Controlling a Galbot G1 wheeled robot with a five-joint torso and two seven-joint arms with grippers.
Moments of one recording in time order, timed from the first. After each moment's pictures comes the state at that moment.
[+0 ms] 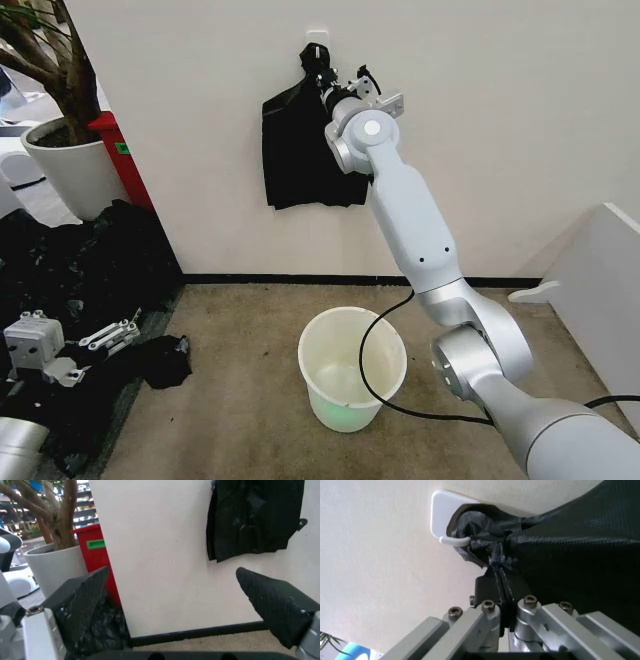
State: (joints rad) left arm 2.04 -1.11 -1.18 -2.50 -0.63 -0.01 0.04; right arm -0.06 1.61 0.13 1.25 1.55 -0.02 0.48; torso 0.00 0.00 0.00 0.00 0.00
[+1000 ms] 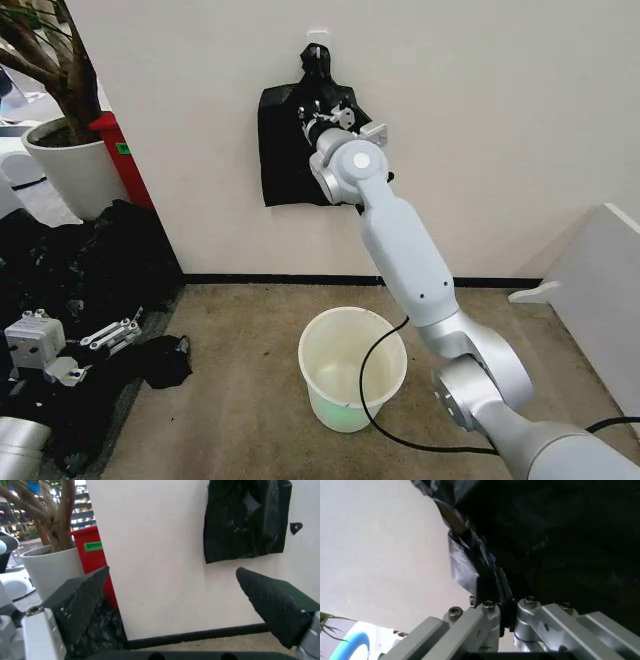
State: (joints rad) left arm 2.04 -1.12 -1.17 -2.50 -0.63 -0.01 0.05; right arm -0.21 1.56 0.05 1.45 1.63 0.01 0.60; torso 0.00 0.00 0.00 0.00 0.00
